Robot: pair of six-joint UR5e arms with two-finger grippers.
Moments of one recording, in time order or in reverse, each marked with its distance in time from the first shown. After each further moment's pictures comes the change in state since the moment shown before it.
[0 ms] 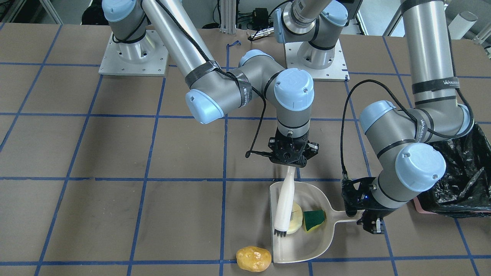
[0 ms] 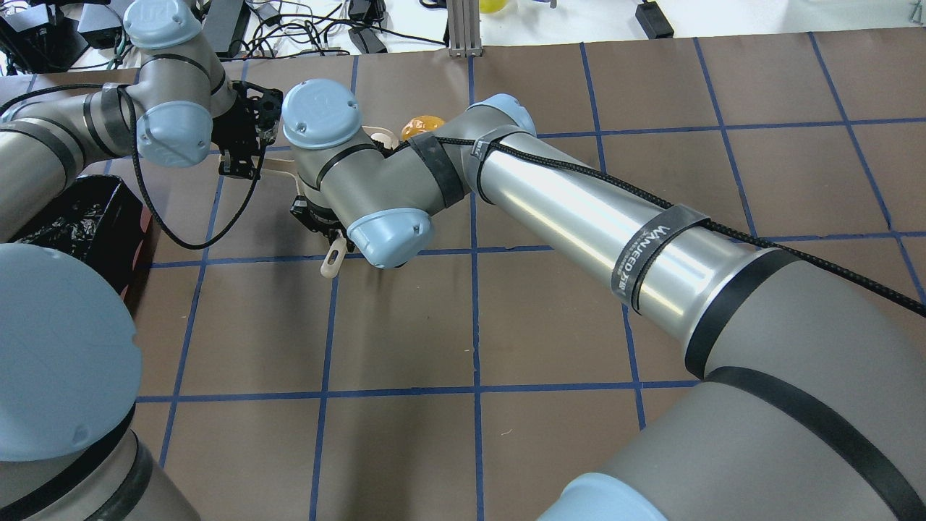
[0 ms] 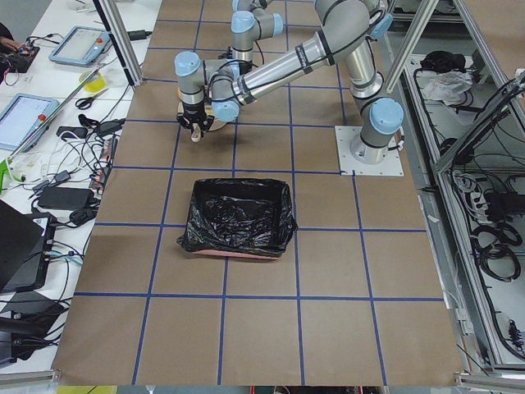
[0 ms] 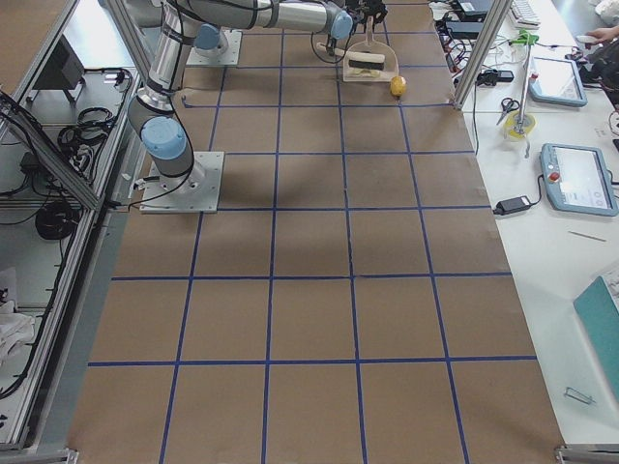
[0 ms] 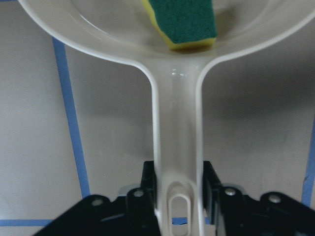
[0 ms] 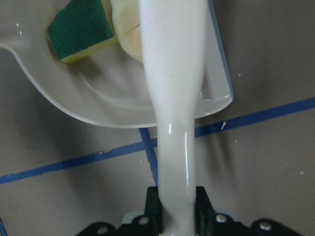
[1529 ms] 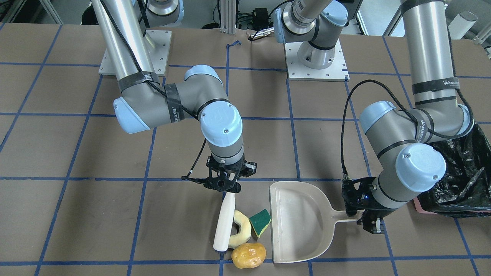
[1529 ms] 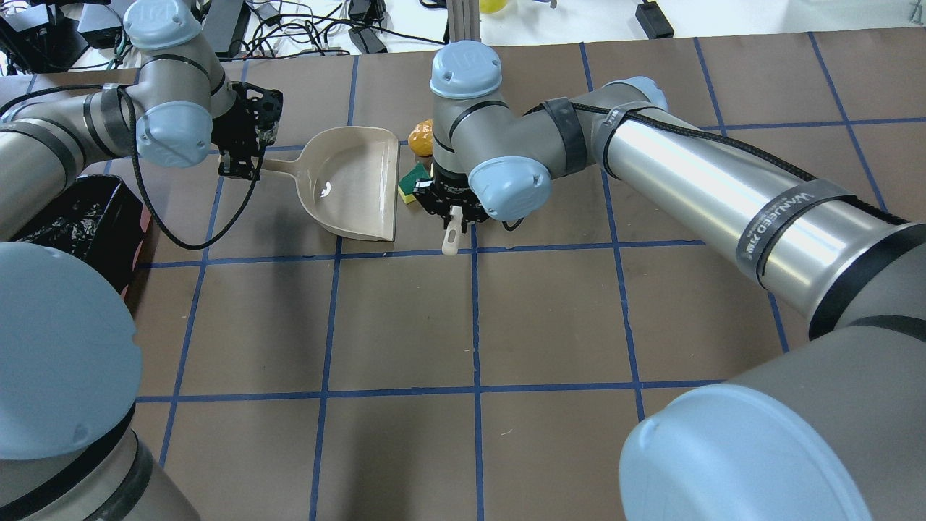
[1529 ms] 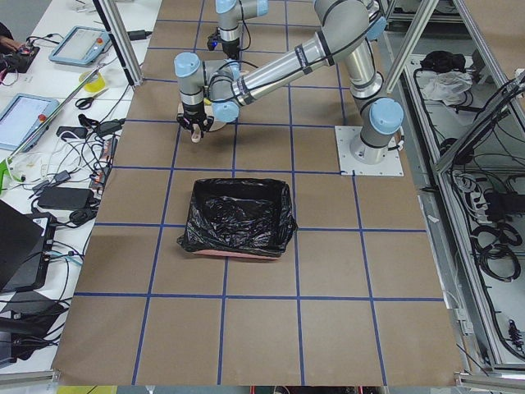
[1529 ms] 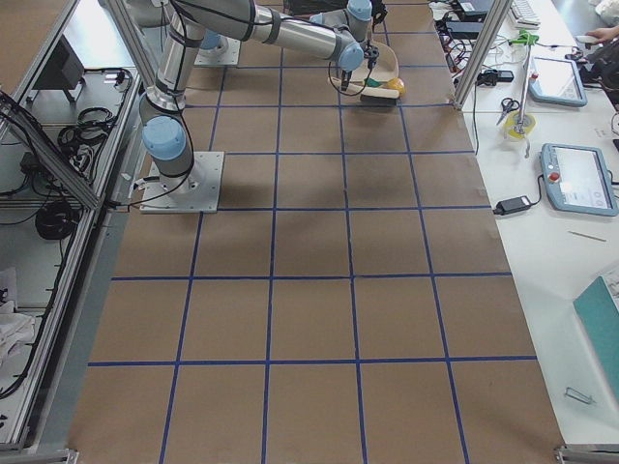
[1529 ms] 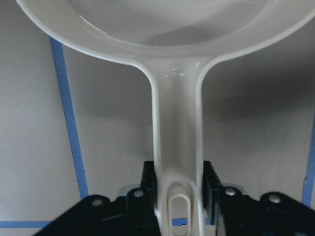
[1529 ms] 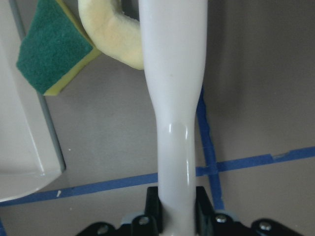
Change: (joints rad) left arm 0.002 -0.003 0.000 -0.002 -0.001 0.006; right arm -0.202 -0.064 0.142 0.082 -0.028 -0.299
